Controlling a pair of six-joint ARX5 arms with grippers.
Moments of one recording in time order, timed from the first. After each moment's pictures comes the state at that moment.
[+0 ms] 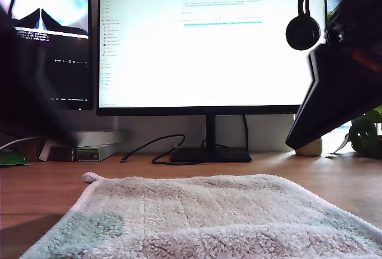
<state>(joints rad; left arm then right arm) -0.74 0.94 0.51 -0.46 0.36 0.47 0.68 1.09 0.66 -0.54 -0.22 -0.69</state>
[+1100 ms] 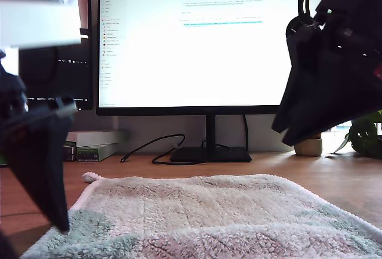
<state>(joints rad) -0.80 1.19 0.51 -0.44 0.21 1.12 0.69 1.09 0.66 -0.48 -0.20 -1.08</state>
